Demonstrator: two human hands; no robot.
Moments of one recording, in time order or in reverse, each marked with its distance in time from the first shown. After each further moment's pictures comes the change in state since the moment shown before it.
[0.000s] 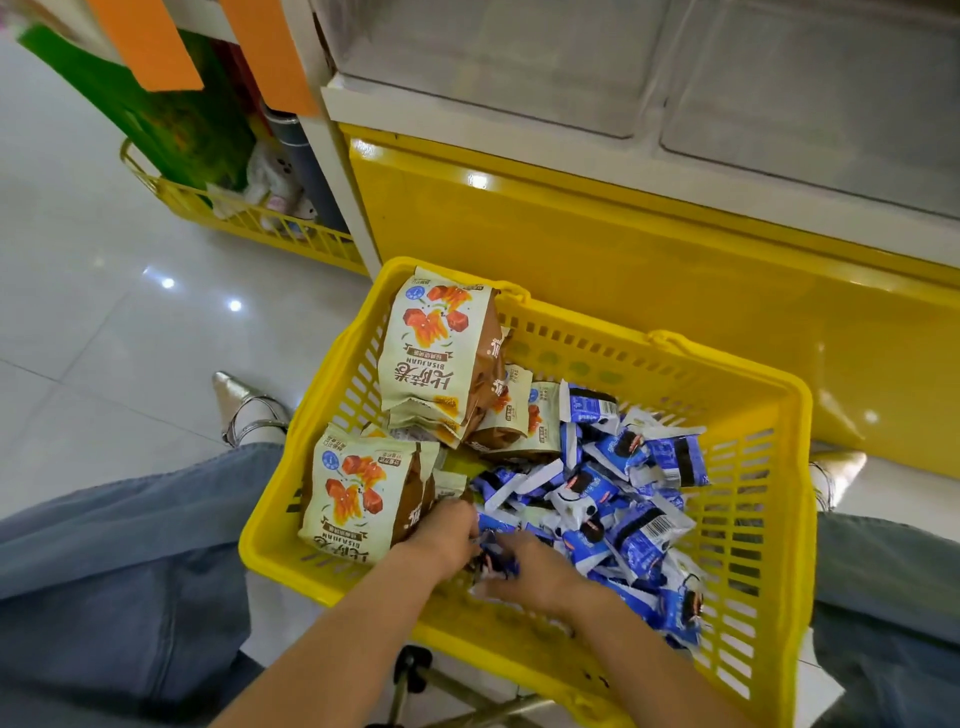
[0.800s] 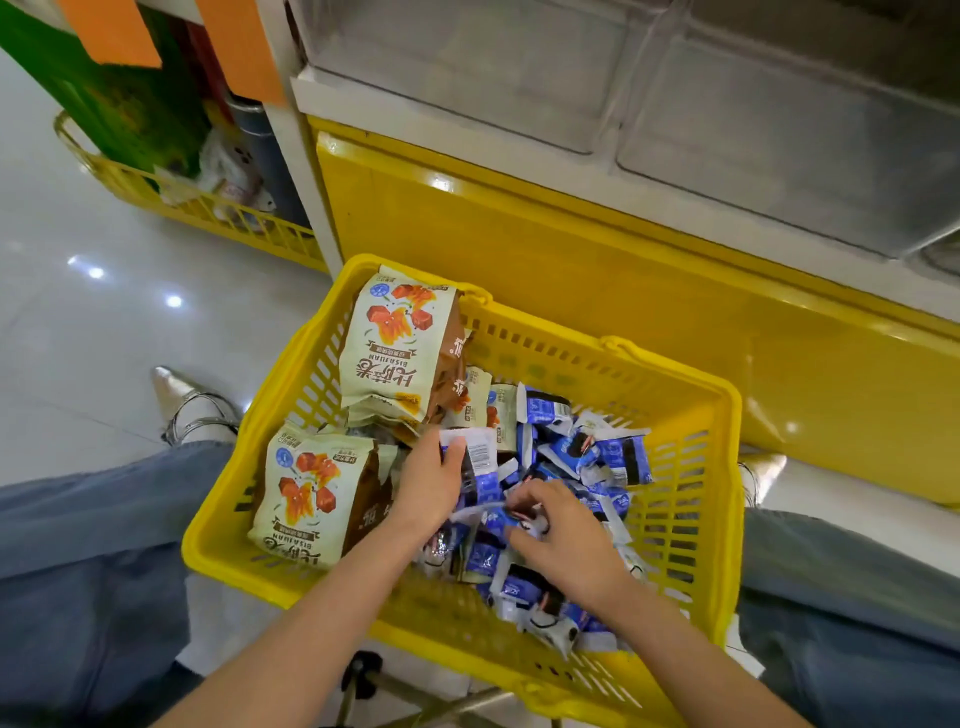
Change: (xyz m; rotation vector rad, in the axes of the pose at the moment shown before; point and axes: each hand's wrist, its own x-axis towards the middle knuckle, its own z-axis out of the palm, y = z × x) left_hand -0.002 0.039 -0.028 -0.809 0.529 0.050; right_hand -0.076 -0.008 -0.060 0.054 0.465 -0.141
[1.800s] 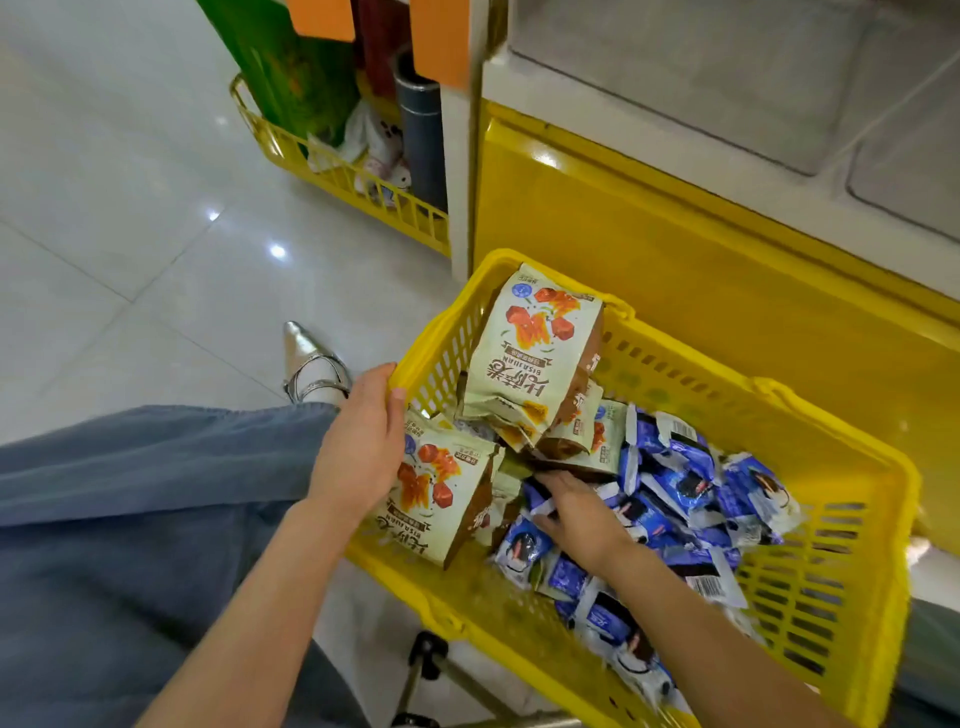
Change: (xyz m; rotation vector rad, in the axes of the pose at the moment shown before) left_hand -0.006 -0.030 -0.146 0.284 0.308 0.086; right_hand 0.094 -0.006 0.063 -0.441 -0.285 -0.142
